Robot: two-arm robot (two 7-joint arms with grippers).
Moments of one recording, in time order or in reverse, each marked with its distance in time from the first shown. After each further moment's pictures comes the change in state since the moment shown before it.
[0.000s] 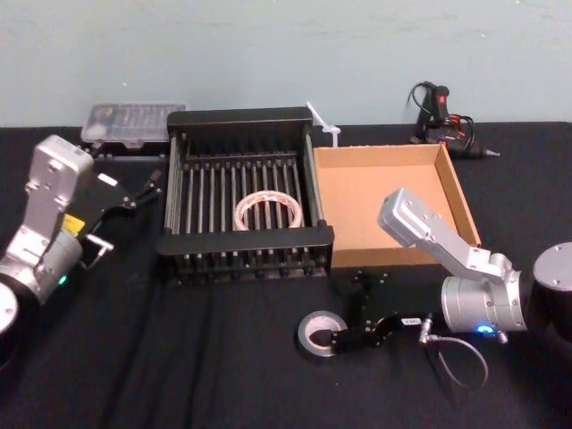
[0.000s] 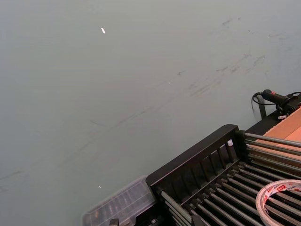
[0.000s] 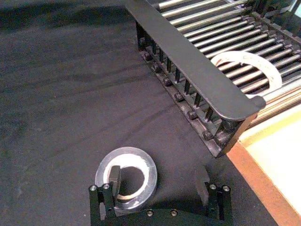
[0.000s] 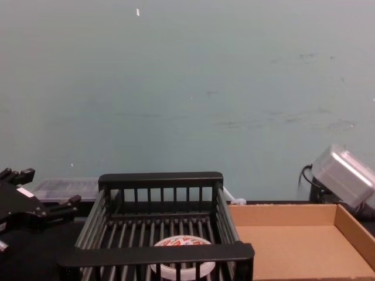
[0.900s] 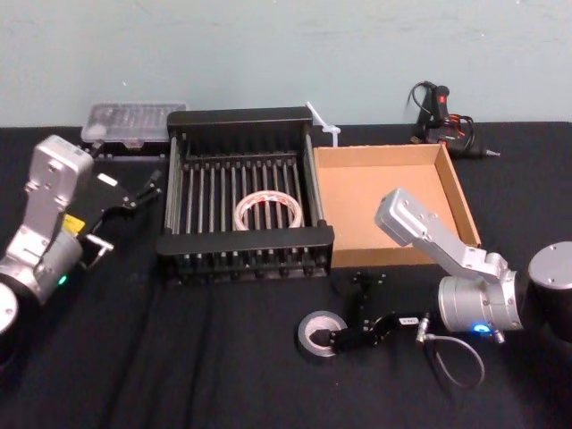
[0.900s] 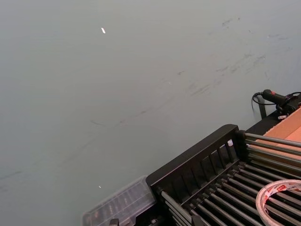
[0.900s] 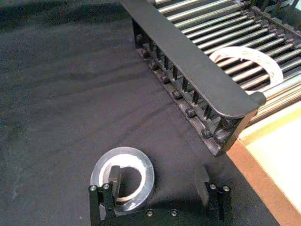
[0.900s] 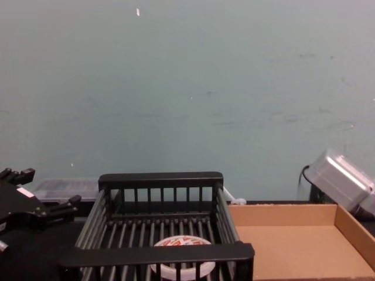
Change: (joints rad) left arm 0.000 0.000 0.000 0.000 0.000 0.000 0.000; right arm 0.010 -0.016 -0.005 0.028 0.001 0.006 0.002
